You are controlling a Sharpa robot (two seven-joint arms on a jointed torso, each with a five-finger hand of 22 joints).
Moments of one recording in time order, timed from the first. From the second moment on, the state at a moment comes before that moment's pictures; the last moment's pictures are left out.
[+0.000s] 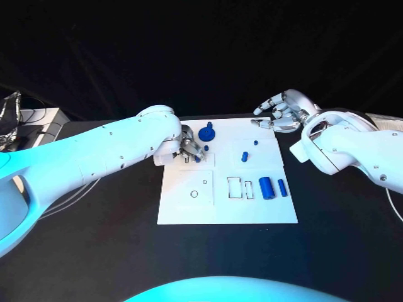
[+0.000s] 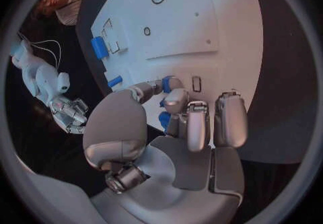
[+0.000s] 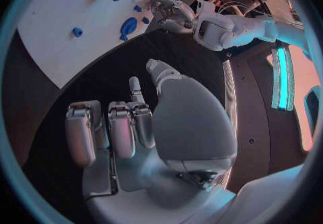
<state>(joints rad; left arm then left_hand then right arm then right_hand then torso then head) 1.25 -0.45 0.02 1.09 -1.08 0.26 -0.62 0.99 -0.20 0.65 0.17 0.33 0.95 0.01 0.73 1.01 1.36 -0.06 1.17 0.95 1.46 -0.10 1.57 1.31 0.08 1.40 0.01 1.45 1.26 1.33 -0.81 -0.12 1.48 -0.92 -0.52 -0.07 1.37 -0.21 0.26 0.23 0.34 0.96 0.16 0.18 0.36 1.47 0.08 1.55 1.31 1.46 0.01 1.56 1.31 0.01 1.47 0.11 1.53 1.31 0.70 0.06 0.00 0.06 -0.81</state>
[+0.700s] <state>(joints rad) 1.24 -0.45 0.02 1.10 -1.08 0.26 -0.62 0.99 -0.20 0.53 0.24 0.32 0.97 0.00 0.71 1.03 1.35 -0.06 1.18 0.95 1.46 -0.10 1.57 1.31 0.08 1.41 0.01 1.44 1.27 1.33 -0.81 -0.12 1.48 -0.92 -0.52 -0.07 1.37 -0.21 0.26 0.23 0.34 0.95 0.15 0.18 0.36 1.47 0.08 1.55 1.31 1.46 0.01 1.56 1.31 0.01 1.47 0.11 1.52 1.31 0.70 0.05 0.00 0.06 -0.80</state>
